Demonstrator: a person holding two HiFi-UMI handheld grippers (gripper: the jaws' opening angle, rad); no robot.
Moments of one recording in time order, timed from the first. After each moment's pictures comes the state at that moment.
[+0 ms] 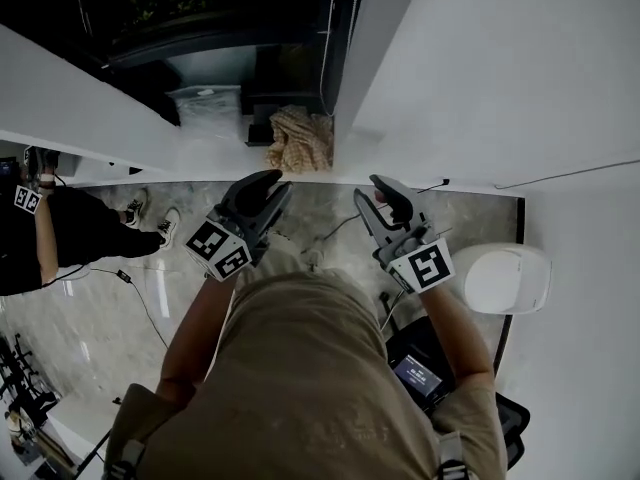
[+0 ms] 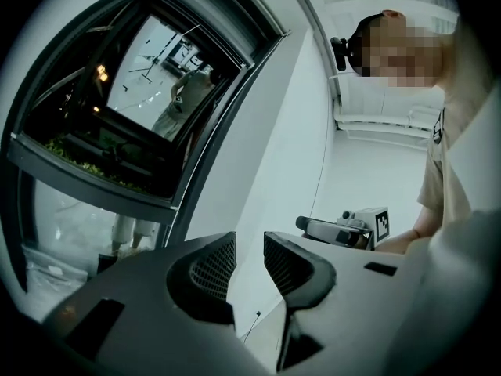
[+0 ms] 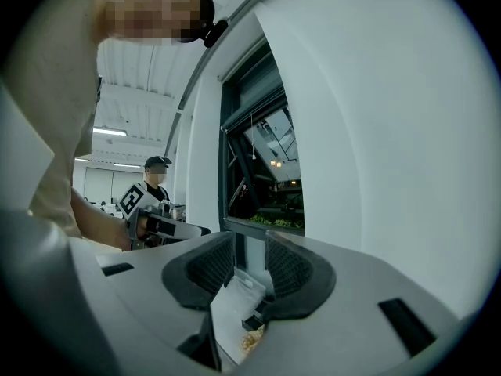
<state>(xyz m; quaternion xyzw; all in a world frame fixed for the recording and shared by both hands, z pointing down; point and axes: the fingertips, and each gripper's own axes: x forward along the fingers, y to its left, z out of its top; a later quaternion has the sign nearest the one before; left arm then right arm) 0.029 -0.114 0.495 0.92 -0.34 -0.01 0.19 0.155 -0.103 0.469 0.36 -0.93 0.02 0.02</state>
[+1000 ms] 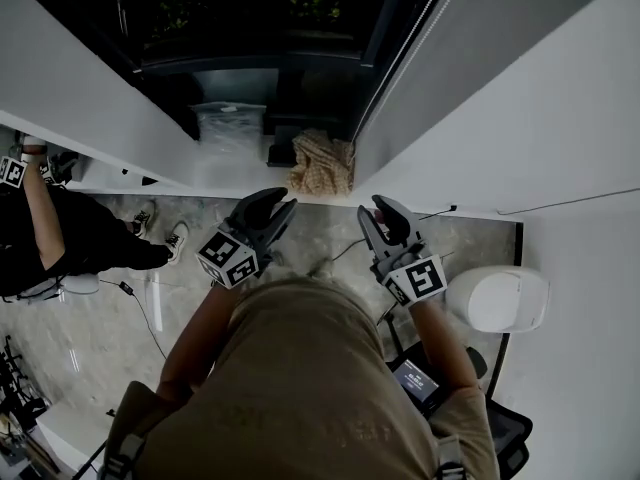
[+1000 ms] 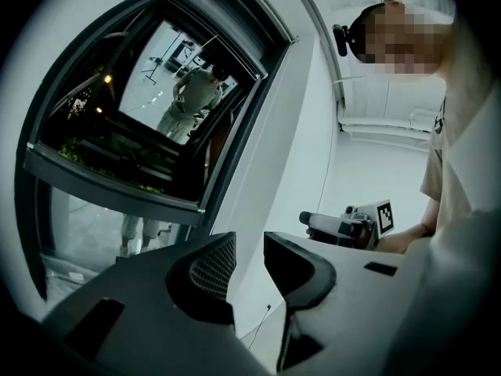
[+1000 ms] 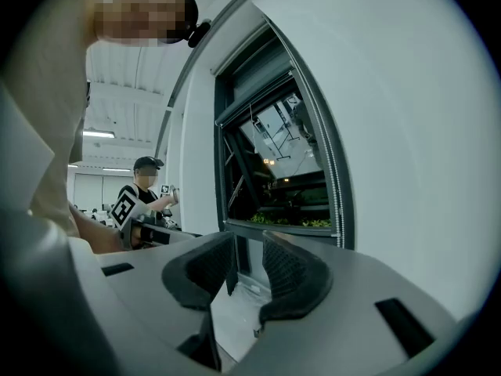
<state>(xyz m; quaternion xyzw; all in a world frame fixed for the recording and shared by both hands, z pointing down) -0.084 -0.127 0.503 0.92 -0.34 -0.01 0.19 0.051 -0.119 0.468 0.39 -0.92 0.05 0.01</state>
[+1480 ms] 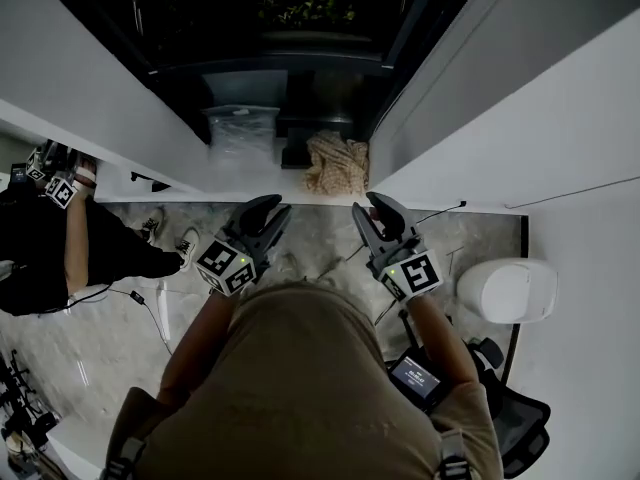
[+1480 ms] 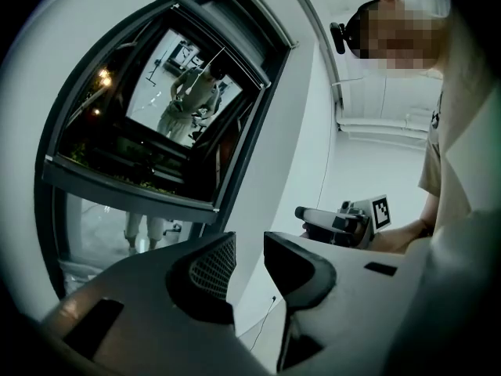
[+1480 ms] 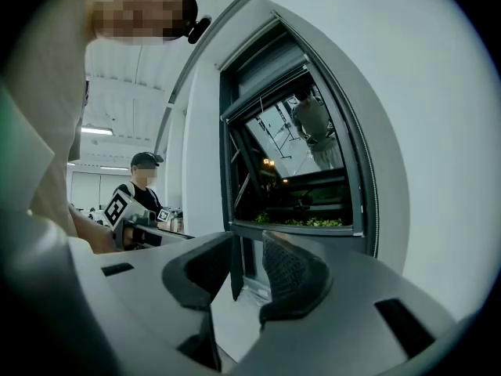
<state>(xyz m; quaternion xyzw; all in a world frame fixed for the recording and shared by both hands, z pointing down) -0.177 -0.104 0.508 0.92 -0.34 0.00 0.18 -0.042 -0.109 0.471 0.40 -0.92 0.05 0.01</state>
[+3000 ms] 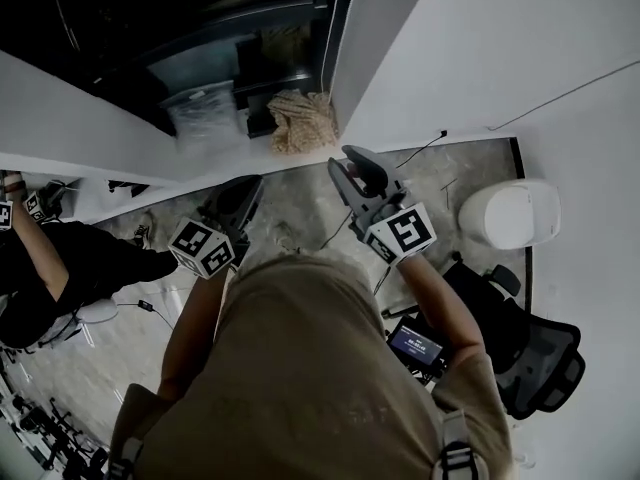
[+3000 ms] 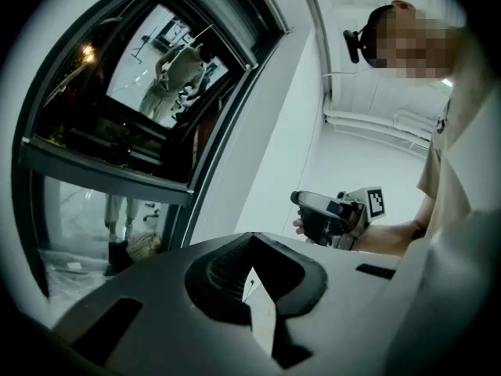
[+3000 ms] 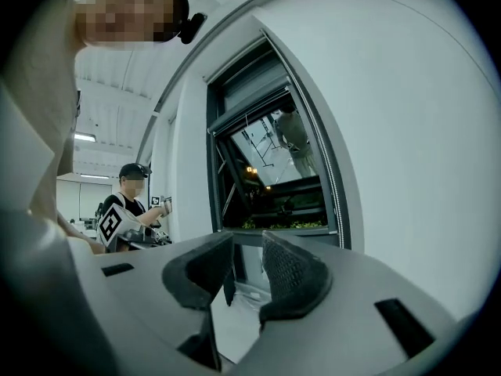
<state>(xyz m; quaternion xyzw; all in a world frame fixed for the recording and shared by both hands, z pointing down) -0.132 -0.051 0.517 0.94 -0.27 0.04 0.21 0.001 -0.052 0.455 0.46 -0.89 0.06 -0.02</state>
